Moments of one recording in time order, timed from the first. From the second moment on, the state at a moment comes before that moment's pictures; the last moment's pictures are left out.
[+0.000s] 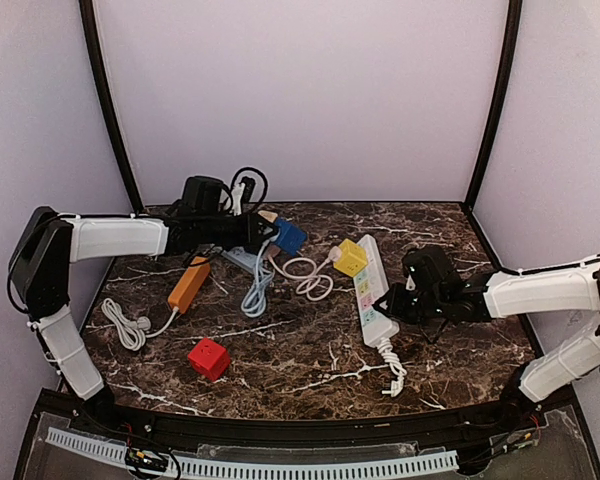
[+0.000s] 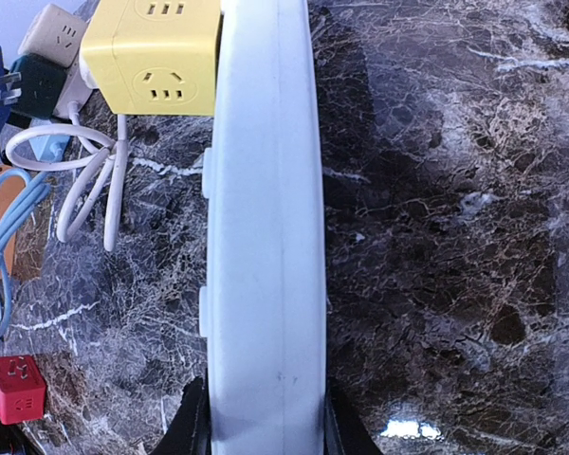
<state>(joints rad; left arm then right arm) -0.54 1.75 1.19 0.08 0.34 -0.42 0.75 1.36 0.63 -0.10 0.09 0.85</state>
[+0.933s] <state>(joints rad) -0.54 1.94 1.26 0.14 0.34 -0.45 0.75 1.38 0.62 -0.06 0.07 0.84</state>
